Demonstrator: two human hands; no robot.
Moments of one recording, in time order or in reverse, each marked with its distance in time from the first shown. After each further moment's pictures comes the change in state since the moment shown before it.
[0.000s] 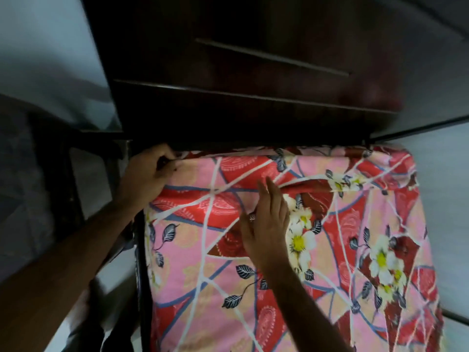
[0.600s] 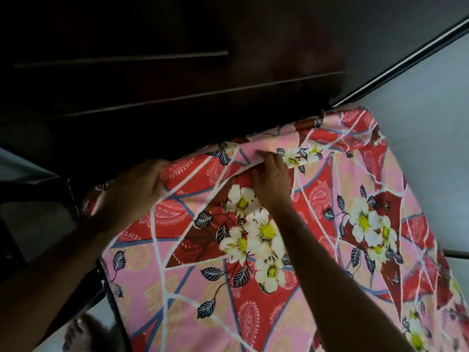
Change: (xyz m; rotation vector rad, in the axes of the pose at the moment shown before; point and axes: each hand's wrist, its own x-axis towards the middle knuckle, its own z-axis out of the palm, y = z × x) left_hand 0.021 0.071 0.053 0.485 -0.237 0.403; right_hand 0.073 0.127 -0.032 0.105 0.196 0.230
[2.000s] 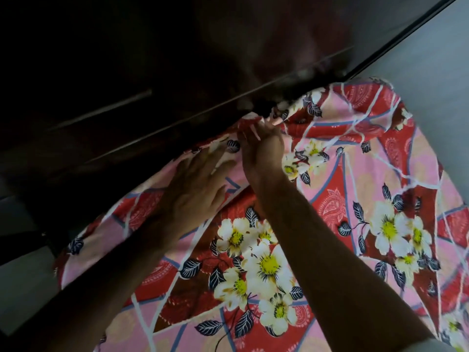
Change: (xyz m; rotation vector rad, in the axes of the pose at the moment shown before) left_hand 0.129 0.091 0.053 0.154 -0.117 0.305; right_hand 0.133 -0.028 0.004 1.790 0.214 0.725
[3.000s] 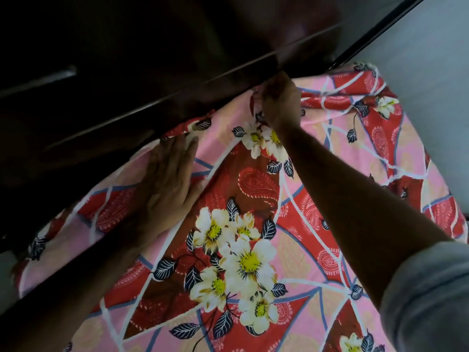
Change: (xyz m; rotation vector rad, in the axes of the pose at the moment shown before) left_hand 0.000 -0.001 0.023 0.071 -0.080 -0.169; right_hand 0.095 -0.076 -0.036 -1.402 -0.013 -0.638
